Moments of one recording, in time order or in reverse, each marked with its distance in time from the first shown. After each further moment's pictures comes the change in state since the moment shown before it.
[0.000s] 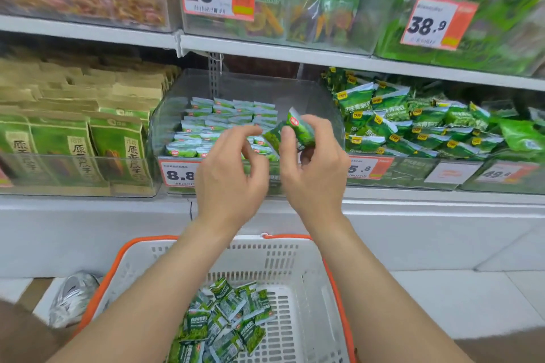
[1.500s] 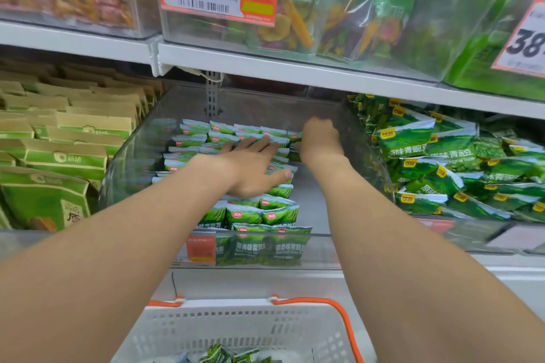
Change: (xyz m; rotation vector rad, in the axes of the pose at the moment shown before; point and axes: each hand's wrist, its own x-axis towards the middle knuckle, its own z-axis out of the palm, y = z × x) left_hand 0.145 -0.111 0.104 0.579 -1.197 0.013; right_hand 0.133 0.143 0.150 -0.812 -0.801 0.353
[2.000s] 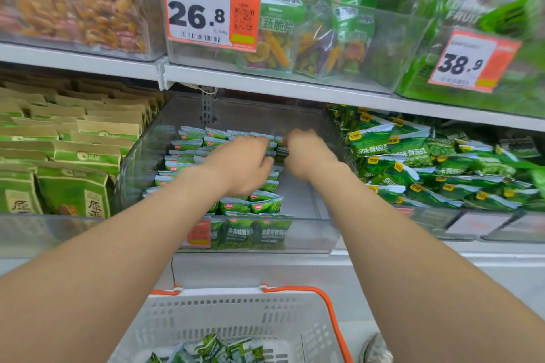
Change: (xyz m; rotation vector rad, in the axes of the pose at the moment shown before) left_hand -0.045 0.027 -0.018 -0.148 0.365 0.043; right_hand -0.056 0.008 -0.043 -0.033 -0.152 -0.212
